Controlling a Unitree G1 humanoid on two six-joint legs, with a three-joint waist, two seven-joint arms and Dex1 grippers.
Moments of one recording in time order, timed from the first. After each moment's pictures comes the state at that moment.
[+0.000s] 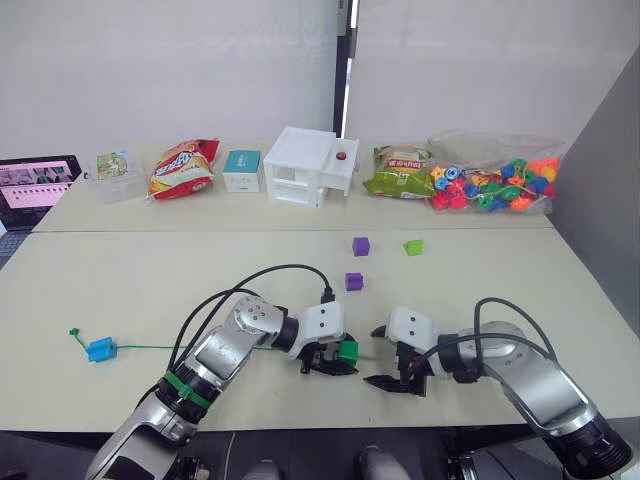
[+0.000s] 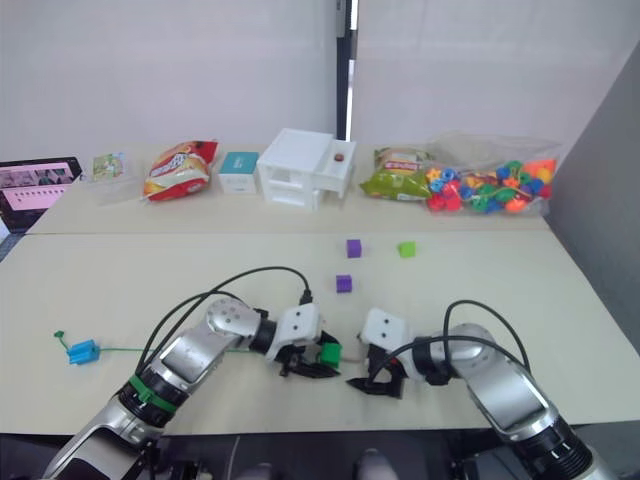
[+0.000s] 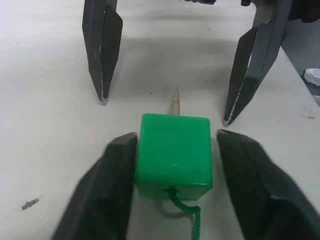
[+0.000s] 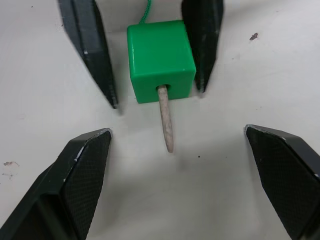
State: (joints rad) left arm -0.55 0.44 -0.48 0.02 -0.10 0.33 -1.18; right arm -0.27 -0.74 0.29 -0.41 0.16 0.63 0.98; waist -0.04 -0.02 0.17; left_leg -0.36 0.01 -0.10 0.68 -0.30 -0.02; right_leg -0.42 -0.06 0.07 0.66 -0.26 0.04
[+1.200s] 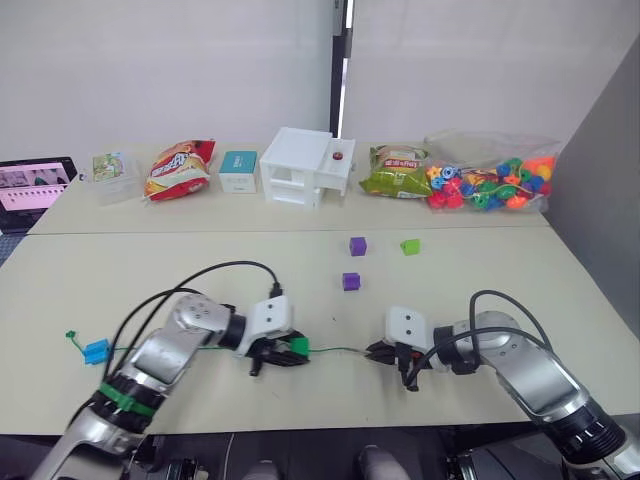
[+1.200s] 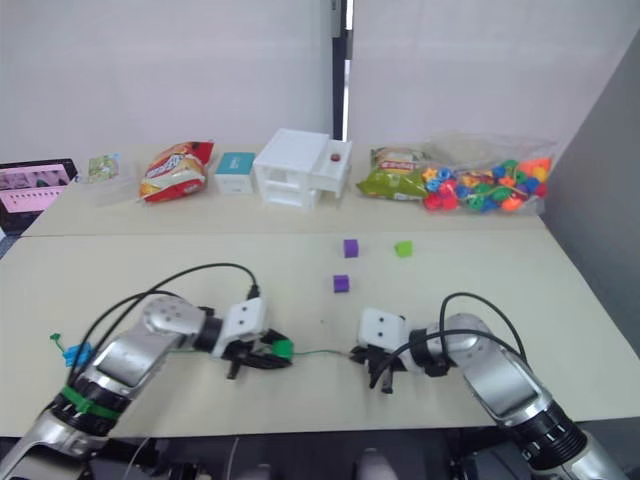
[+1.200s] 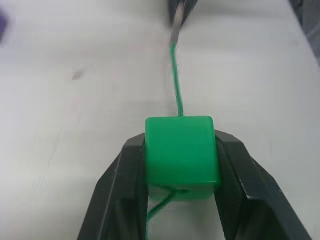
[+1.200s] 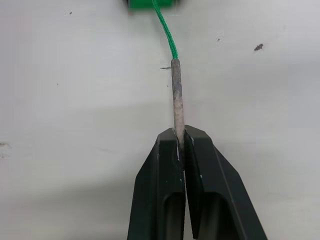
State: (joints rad) left arm -0.39 0.74 -0.28 -0.07 -0.18 0.32 -1.26; right arm -0.35 -0.76 0.34 -0.33 0.13 0.51 1.05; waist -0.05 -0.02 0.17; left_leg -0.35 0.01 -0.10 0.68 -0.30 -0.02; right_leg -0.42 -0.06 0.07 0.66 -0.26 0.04
